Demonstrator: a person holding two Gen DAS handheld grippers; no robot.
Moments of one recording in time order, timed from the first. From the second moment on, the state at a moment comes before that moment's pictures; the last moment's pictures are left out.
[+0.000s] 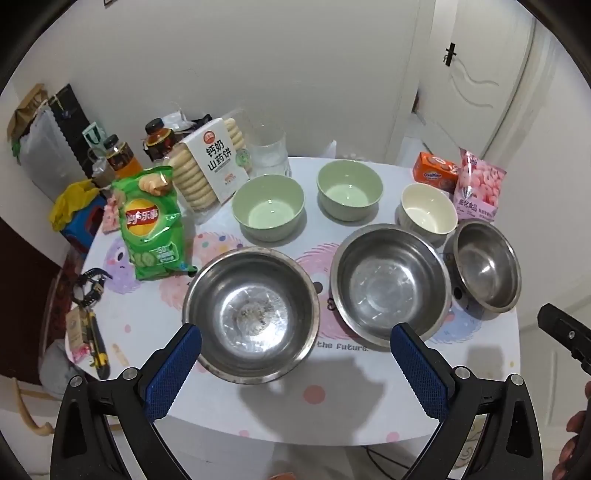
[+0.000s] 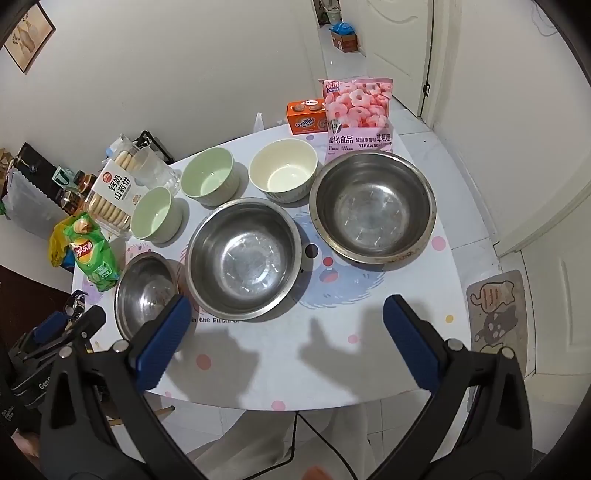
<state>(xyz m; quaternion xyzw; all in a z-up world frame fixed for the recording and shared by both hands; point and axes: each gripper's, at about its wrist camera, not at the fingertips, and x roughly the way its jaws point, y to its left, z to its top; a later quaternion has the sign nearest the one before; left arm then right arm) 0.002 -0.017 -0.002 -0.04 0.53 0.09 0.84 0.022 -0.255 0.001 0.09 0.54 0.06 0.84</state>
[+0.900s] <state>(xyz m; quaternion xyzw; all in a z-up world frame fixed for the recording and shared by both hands) 0.000 -0.014 -0.006 -0.06 0.54 0.09 0.83 0.024 -0.251 0.004 0.06 0.54 0.04 0.84</state>
